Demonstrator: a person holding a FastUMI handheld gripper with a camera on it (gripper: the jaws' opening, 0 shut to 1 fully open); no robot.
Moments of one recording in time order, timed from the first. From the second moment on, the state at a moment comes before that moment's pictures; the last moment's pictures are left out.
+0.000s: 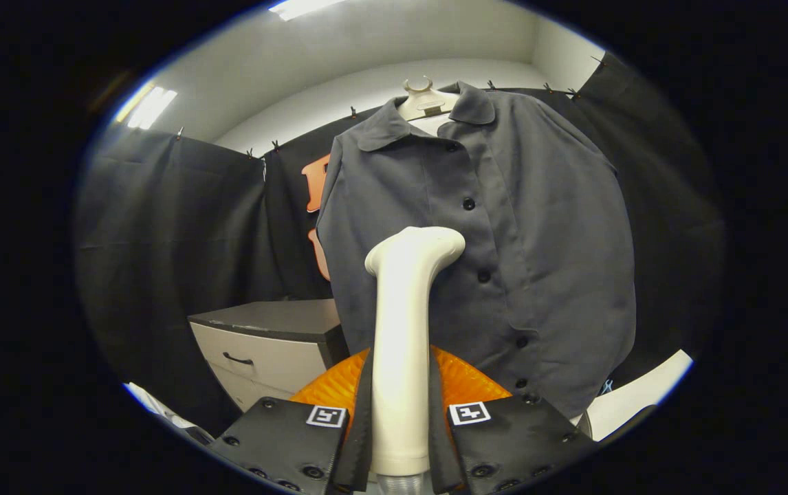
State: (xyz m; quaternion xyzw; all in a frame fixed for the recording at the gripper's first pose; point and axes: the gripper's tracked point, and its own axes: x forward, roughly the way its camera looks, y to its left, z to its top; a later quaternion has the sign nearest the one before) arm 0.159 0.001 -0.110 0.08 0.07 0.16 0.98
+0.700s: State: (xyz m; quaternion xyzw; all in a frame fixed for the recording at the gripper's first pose) arm 0.128 -0.005 -0.192 0.07 0.14 0.16 0.97
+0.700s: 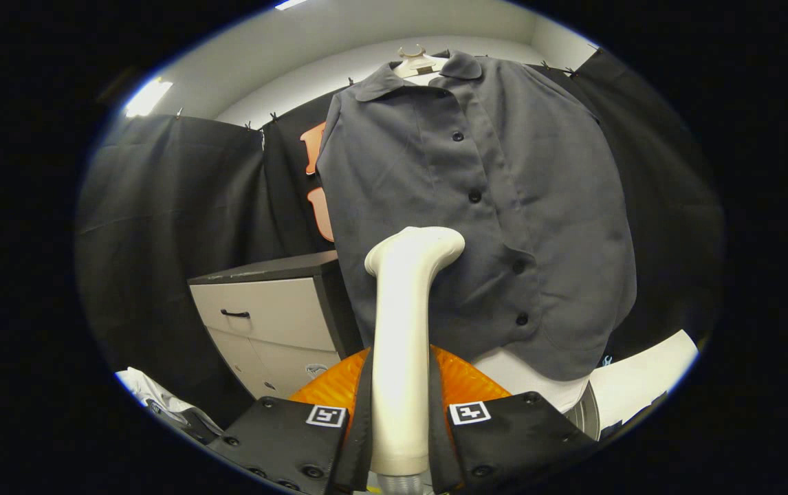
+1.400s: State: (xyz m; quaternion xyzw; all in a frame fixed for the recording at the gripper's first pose) arm 0.097 -0.010 -0.247 0.06 0.20 0.16 0.96
